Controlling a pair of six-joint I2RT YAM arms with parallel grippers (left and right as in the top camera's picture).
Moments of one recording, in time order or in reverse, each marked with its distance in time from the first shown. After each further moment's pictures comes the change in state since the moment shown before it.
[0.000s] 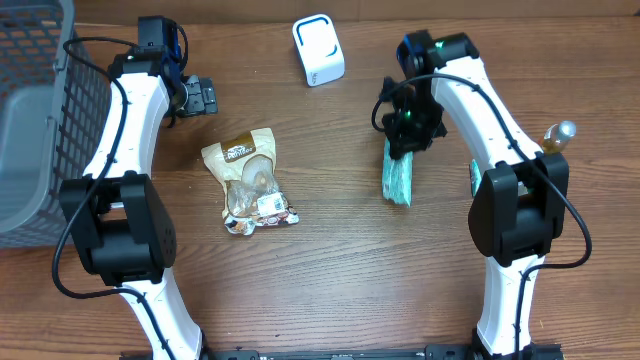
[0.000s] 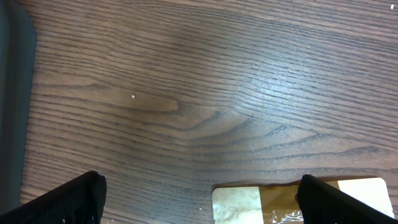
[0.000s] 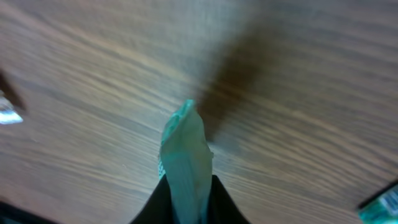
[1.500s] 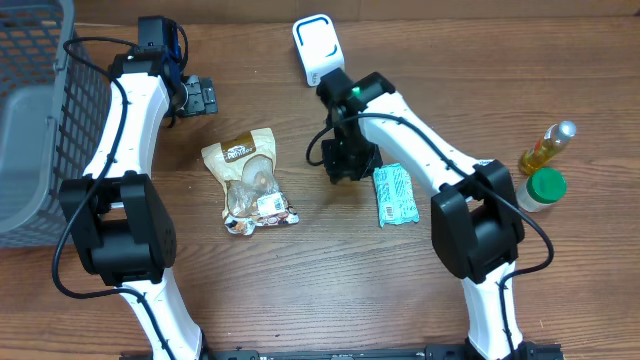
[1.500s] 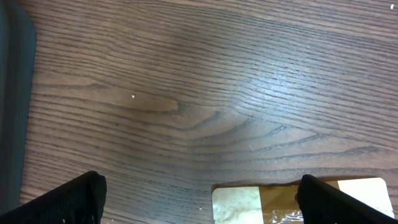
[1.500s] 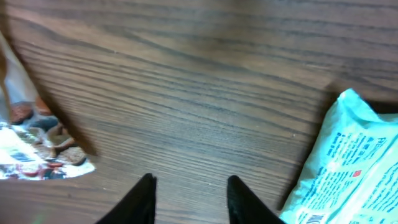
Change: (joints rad) left arm 0.000 0.000 0.000 0.000 0.000 0.000; right arm 0.289 0.010 -0.091 0.180 0.040 0.454
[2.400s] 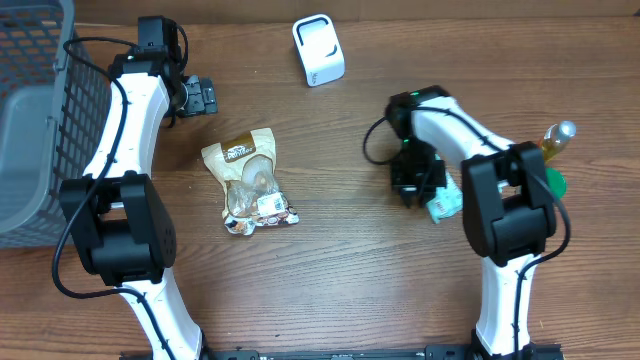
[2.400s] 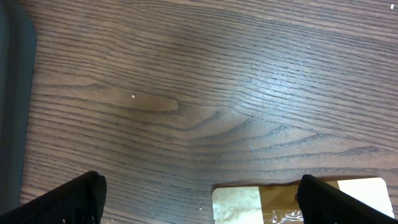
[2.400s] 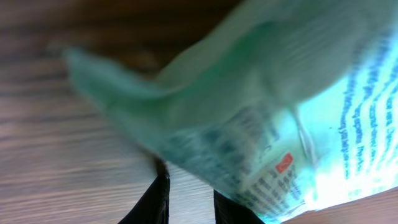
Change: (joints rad) left arm 0.000 0.000 0.000 0.000 0.000 0.000; right arm -0.278 0.006 -0.277 -0.048 0.171 0.012
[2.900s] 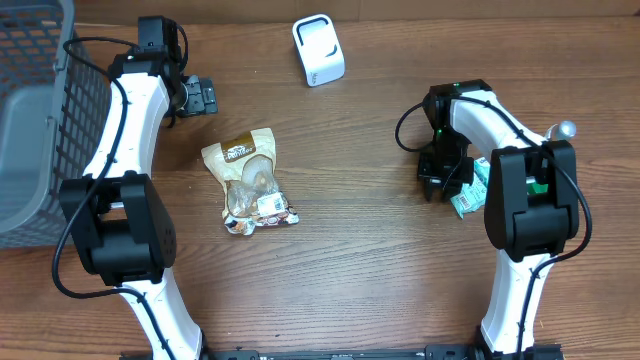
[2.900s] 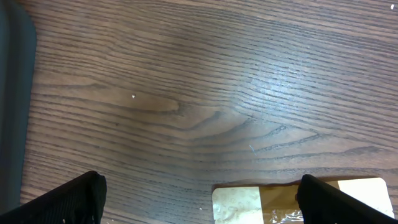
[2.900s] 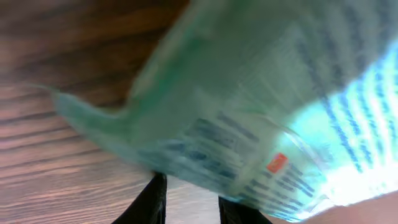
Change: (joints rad) left arm 0.000 0.000 0.000 0.000 0.000 0.000; right arm -0.128 -0.010 -0.006 0.040 -0.051 -0.023
